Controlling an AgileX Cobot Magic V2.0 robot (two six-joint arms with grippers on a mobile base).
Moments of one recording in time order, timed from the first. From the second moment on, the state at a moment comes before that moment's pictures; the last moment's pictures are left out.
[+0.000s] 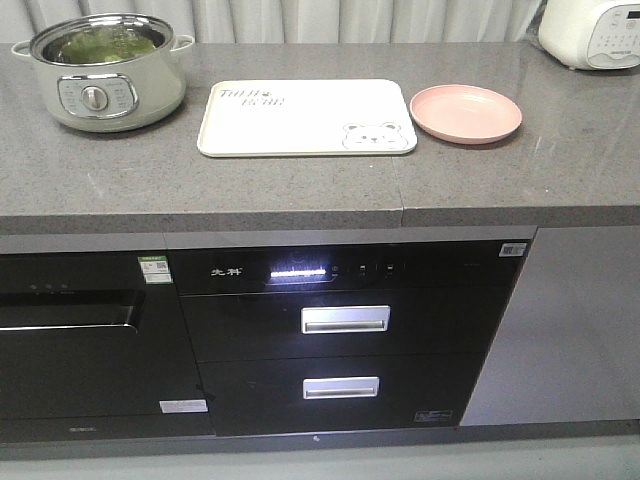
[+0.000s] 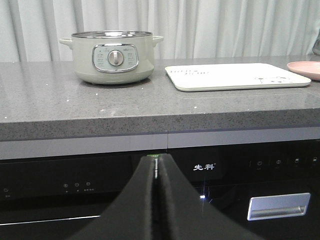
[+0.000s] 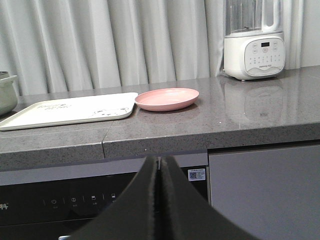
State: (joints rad) left arm -0.05 -0.01 0.03 0.05 0.11 -0.09; right arm 0.00 -0.01 0.03 -0.08 0.02 0.18
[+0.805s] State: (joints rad) left arm -0.05 -0.01 0.03 0.05 0.11 -0.09; right arm 0.00 -0.01 0.03 -0.08 0.02 0.18
